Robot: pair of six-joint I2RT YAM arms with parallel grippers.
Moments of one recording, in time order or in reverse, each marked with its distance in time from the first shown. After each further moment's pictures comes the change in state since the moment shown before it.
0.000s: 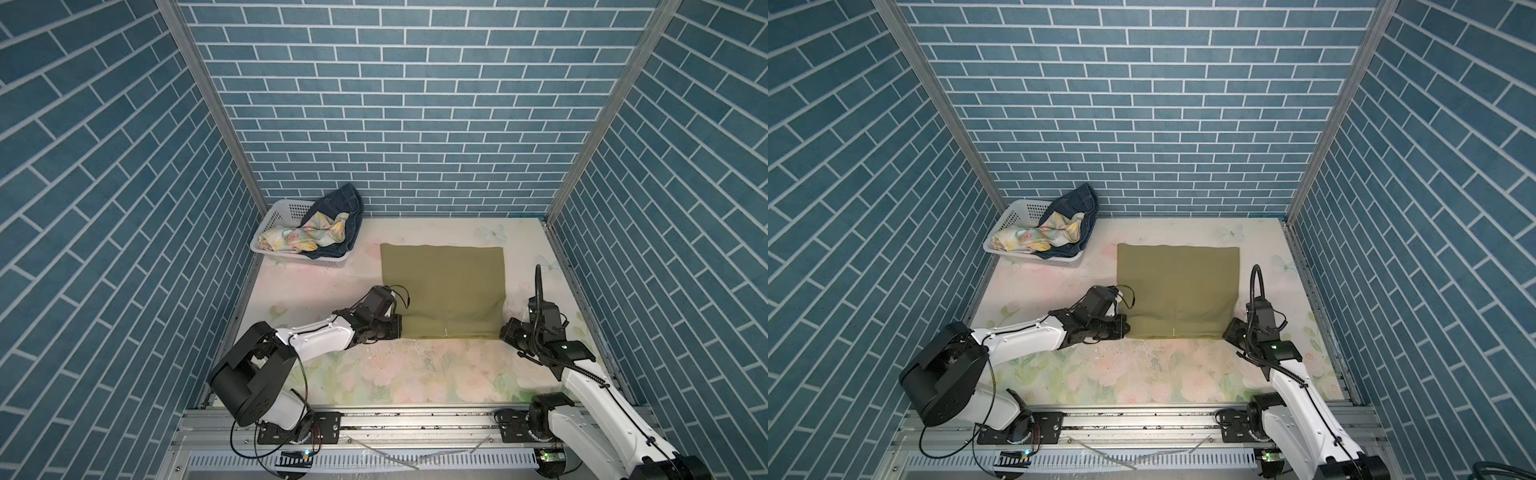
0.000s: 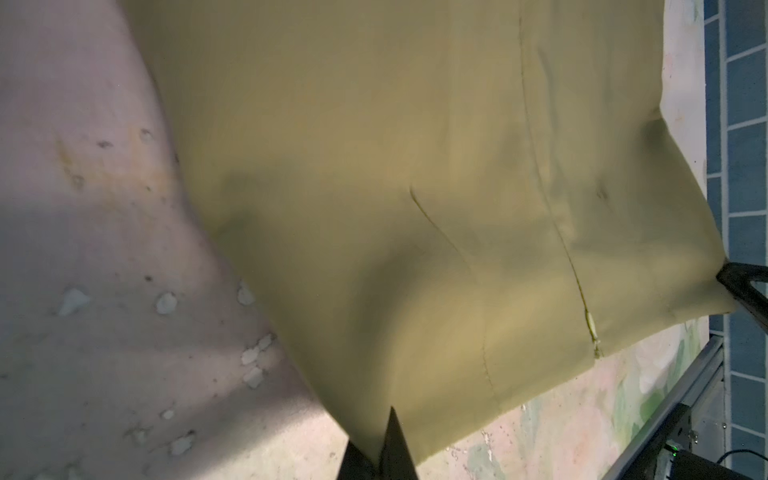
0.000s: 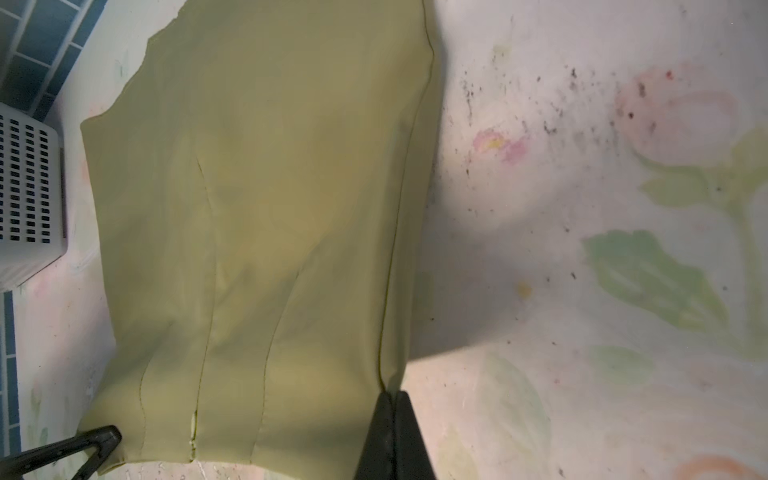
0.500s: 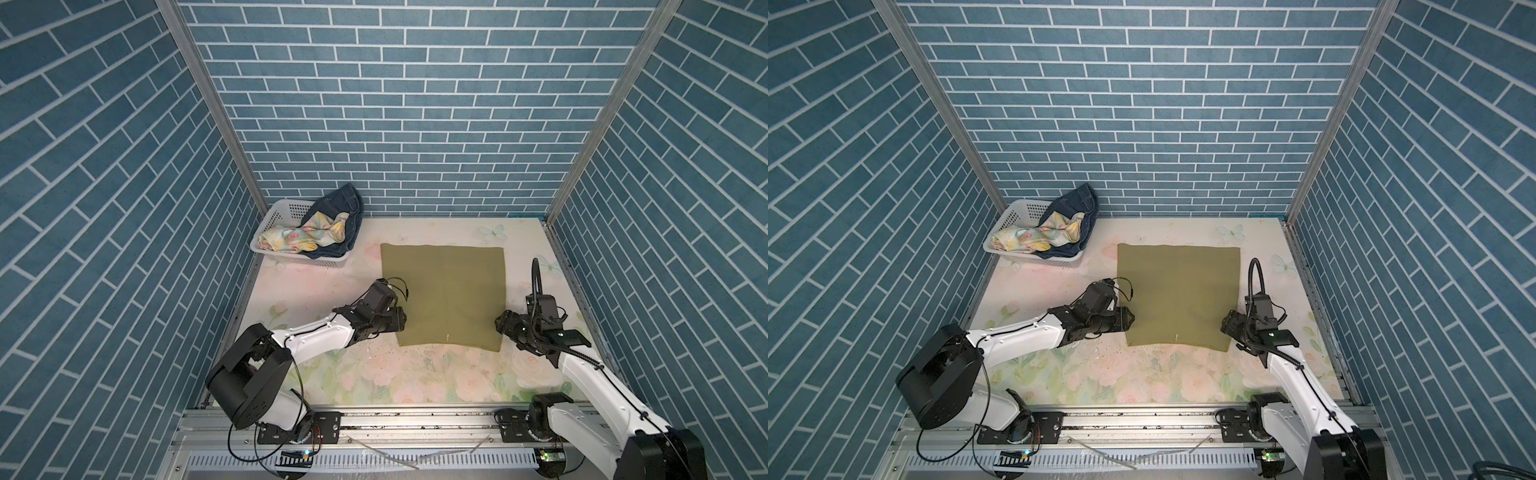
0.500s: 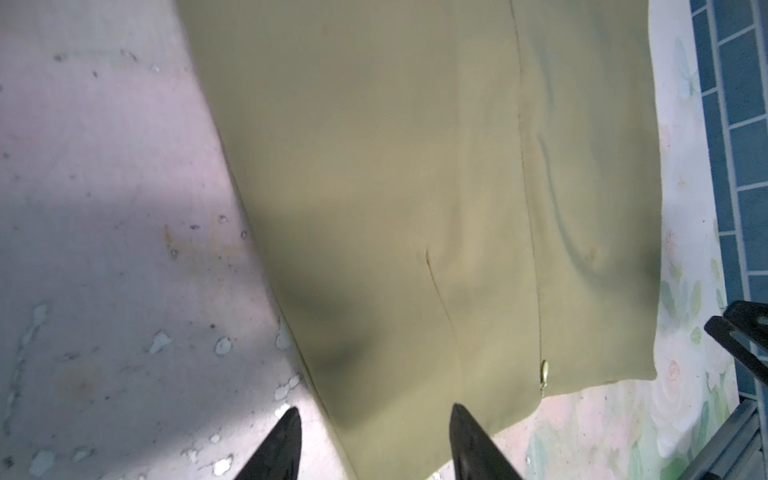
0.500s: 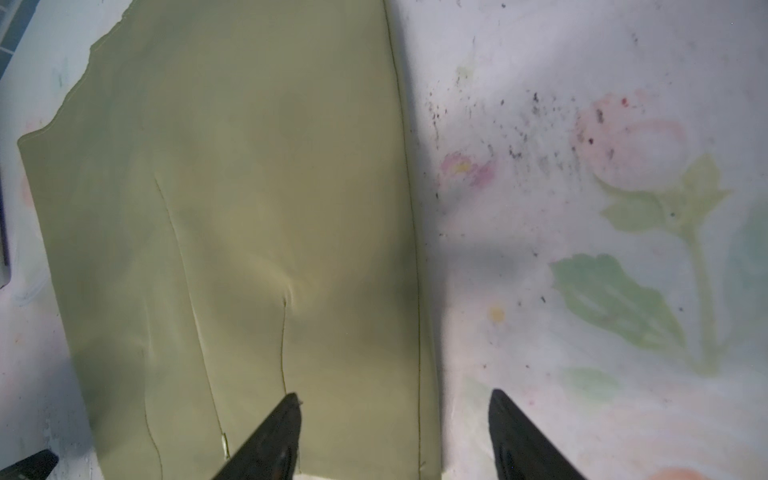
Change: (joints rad) left arm -0.001 -0.020 0.070 -0.047 -0.127 -0.010; right arm -0.029 0.186 0.088 0.012 0.040 -0.014
